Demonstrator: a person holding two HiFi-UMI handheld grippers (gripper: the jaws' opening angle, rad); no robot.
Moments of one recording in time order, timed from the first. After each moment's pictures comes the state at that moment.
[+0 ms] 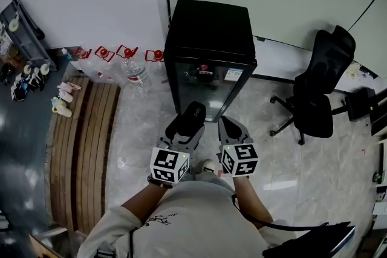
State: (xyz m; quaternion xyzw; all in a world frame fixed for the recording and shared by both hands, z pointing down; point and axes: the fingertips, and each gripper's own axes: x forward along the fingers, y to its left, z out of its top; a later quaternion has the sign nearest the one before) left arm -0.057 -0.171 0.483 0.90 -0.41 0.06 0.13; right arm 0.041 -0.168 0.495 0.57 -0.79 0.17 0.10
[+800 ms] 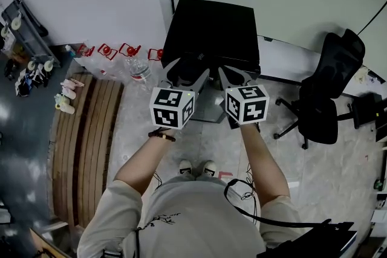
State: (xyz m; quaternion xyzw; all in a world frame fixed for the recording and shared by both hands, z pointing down) left arm -0.021 -0.357 0.404 0.89 -0.45 0.05 0.09; right arm 0.056 -0.349 0.427 0.52 -0.83 0.14 0.11
